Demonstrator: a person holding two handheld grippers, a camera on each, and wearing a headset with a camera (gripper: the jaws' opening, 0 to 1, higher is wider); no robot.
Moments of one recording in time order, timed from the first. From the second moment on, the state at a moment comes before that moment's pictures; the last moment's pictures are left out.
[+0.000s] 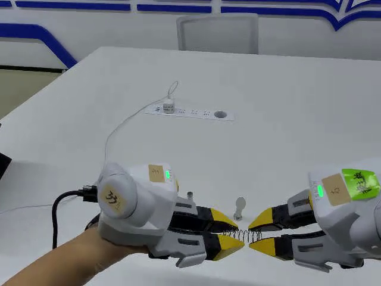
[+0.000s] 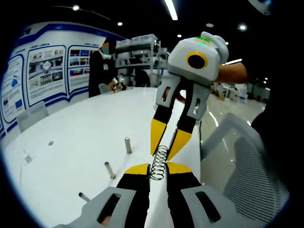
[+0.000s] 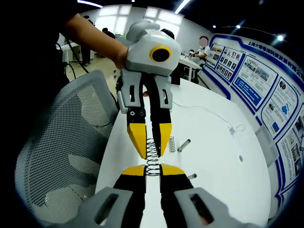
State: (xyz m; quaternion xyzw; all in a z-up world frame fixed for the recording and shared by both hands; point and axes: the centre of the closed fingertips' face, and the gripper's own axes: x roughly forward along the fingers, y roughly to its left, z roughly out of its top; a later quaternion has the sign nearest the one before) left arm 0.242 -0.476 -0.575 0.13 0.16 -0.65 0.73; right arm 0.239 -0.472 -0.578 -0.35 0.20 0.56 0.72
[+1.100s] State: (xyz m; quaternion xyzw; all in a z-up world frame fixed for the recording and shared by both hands) left arm 0.230 -0.474 -0.575 0.17 0.13 -0.67 0.71; right arm 0.230 -0.472 -0.570 -0.23 0.22 0.59 0.74
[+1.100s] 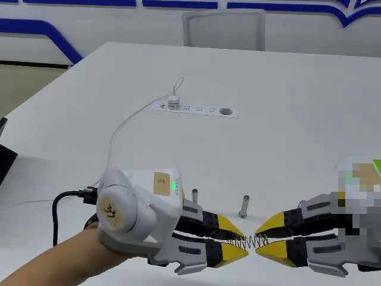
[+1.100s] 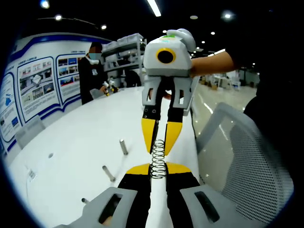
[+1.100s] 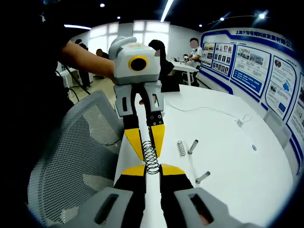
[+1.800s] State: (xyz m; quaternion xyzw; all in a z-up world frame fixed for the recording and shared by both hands) left arm 0.229 -0.477 -0.571 0.15 0.13 -0.67 0.72; right arm 0.227 -0.462 -0.546 -0.13 0.20 0.59 0.77
